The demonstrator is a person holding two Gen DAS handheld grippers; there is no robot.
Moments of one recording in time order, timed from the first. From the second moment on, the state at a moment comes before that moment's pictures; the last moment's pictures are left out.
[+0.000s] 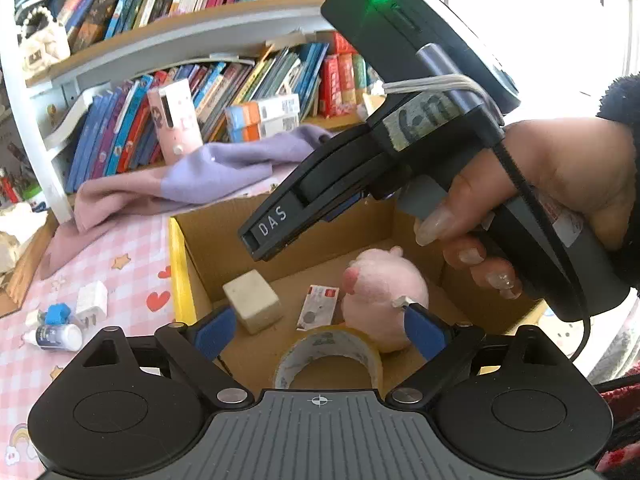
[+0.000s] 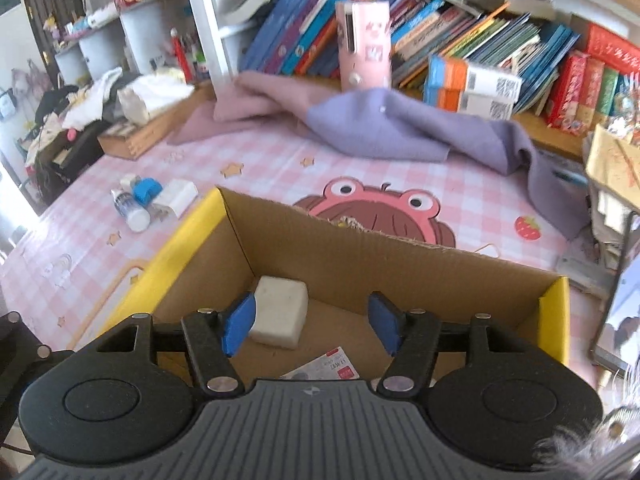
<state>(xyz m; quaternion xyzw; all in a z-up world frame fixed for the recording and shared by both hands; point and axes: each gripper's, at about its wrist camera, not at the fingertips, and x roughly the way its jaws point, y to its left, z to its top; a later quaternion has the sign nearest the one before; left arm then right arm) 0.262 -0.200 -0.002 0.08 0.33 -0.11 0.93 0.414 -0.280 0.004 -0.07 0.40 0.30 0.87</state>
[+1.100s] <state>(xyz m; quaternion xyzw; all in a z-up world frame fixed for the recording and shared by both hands) 0.154 -0.118 0.018 0.05 0.25 -0.12 0.96 0.223 -0.309 0.041 -0.02 0.28 0.11 0.95</state>
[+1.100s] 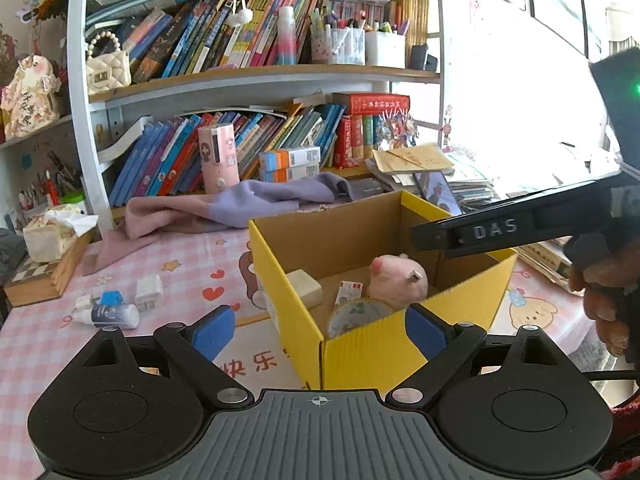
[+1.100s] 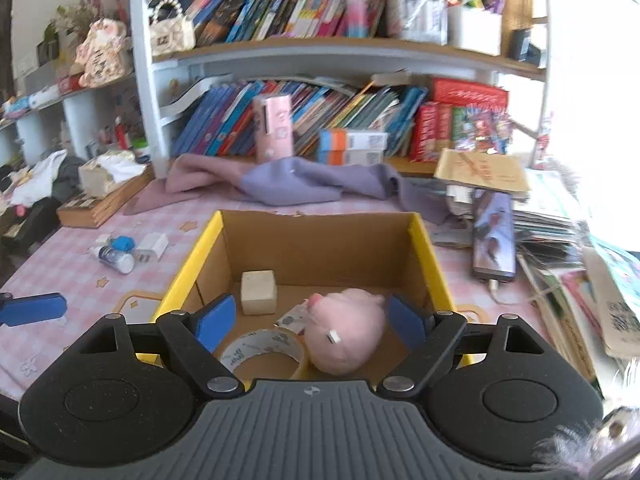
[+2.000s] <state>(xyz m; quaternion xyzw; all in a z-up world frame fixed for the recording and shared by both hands) 0.029 -0.029 0.002 0.02 0.29 -0.05 0.95 0.058 -0.254 0.005 -0.02 0.30 0.04 0.95</state>
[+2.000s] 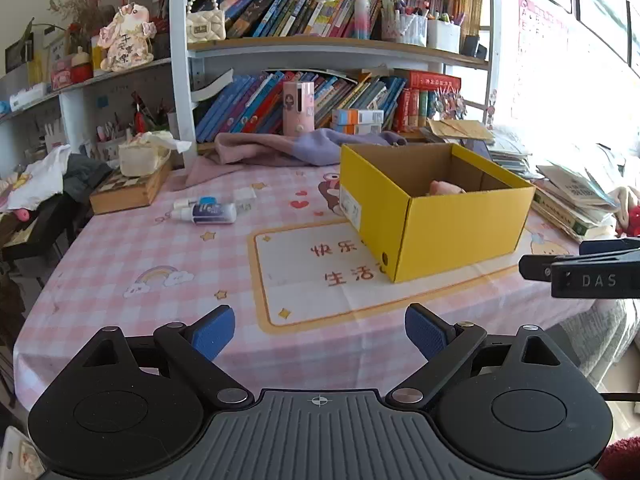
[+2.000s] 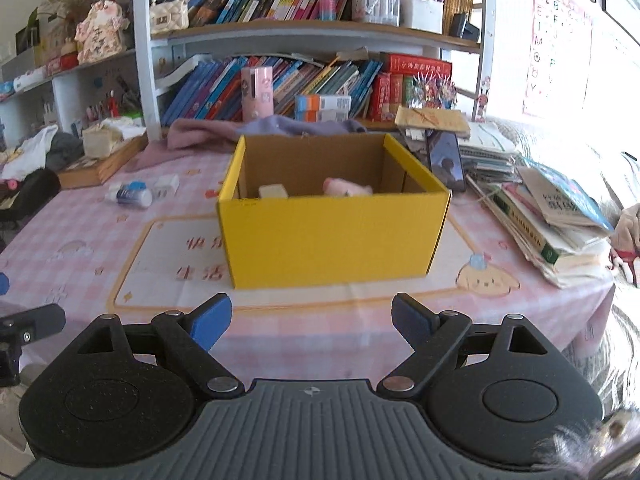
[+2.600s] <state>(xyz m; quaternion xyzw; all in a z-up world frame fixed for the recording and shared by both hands) 0.011 -0.004 -0.007 0.00 0.32 -0.02 0.95 0.048 -0.205 -0.005 -0.06 0.35 0.12 0.93</state>
